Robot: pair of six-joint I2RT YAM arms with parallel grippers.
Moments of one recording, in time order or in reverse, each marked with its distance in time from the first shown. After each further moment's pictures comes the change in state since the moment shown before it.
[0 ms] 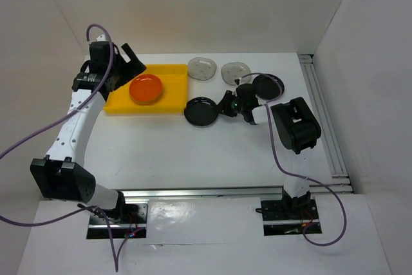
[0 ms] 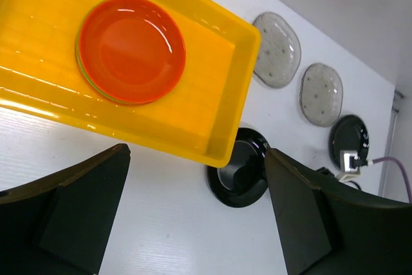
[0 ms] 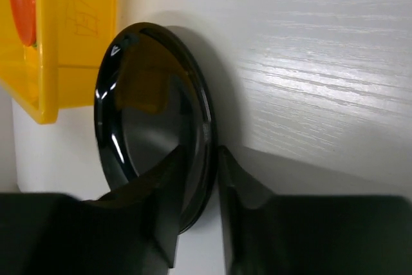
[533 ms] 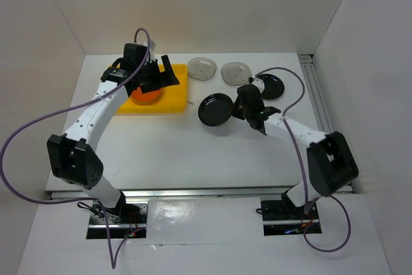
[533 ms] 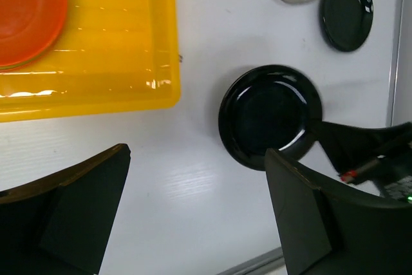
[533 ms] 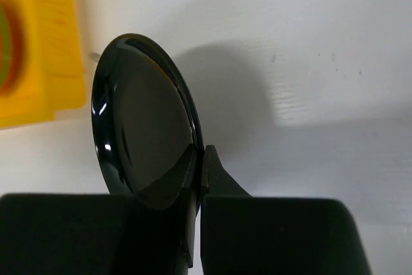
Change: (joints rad) left arm -0.192 0.153 0.053 -0.043 0.179 0.131; right arm 0.125 -0.452 -0.101 -0.457 0.559 0.061
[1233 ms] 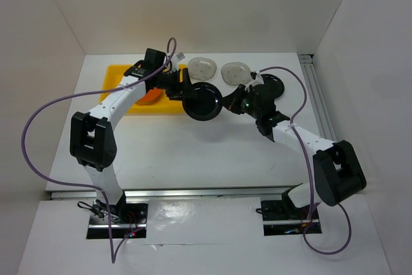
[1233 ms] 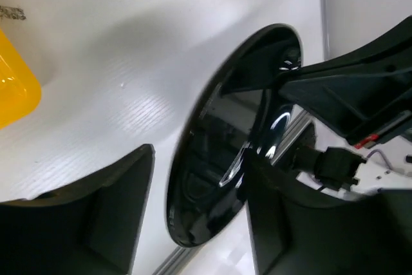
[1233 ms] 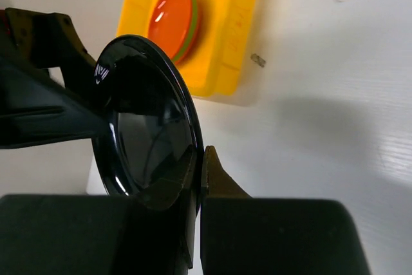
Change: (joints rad) left arm -0.058 0.219 0.030 0.060 0.506 0.101; right arm -0.046 -0.173 -0.133 0.358 -0.385 0.053
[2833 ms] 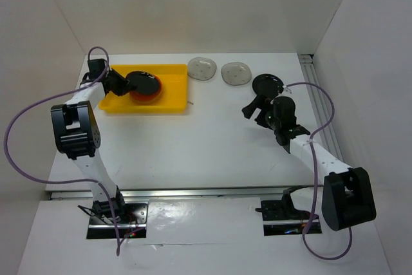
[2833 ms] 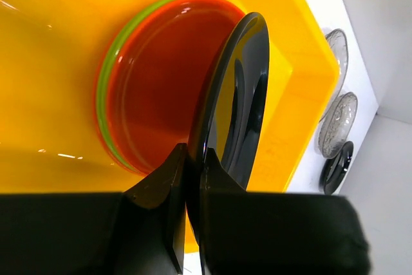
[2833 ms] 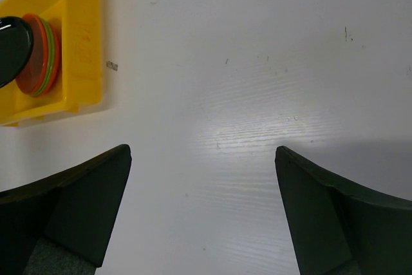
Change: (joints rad) left arm 0.523 0.131 -0.175 0.379 -0.264 -0.354; right arm -0.198 -0.214 -0.185 -0.229 0.149 -0.126
